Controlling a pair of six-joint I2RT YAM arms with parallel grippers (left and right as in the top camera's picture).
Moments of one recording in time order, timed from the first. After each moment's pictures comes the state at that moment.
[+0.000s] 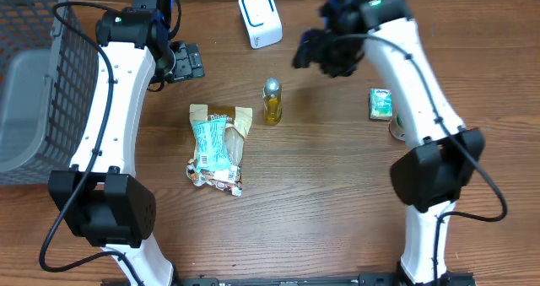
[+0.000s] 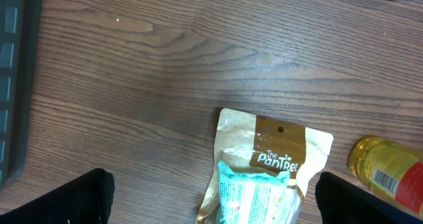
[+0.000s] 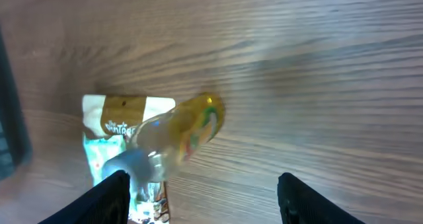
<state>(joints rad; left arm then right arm) -0.08 1.92 1.92 -1.26 -0.11 -0.34 0.34 2.18 2.25 -1.34 -0.26 0.42</state>
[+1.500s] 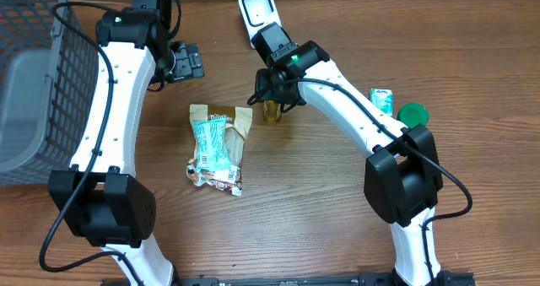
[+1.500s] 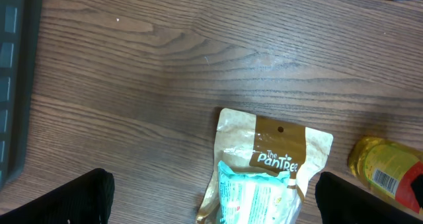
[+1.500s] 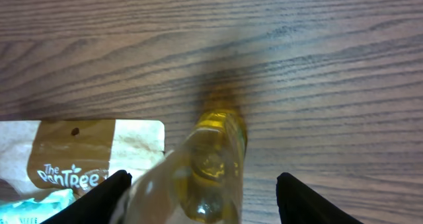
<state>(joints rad) -0.08 1.92 1.92 -1.26 -0.11 -0.34 0.58 2.18 1.92 -0.98 0.04 0.62</state>
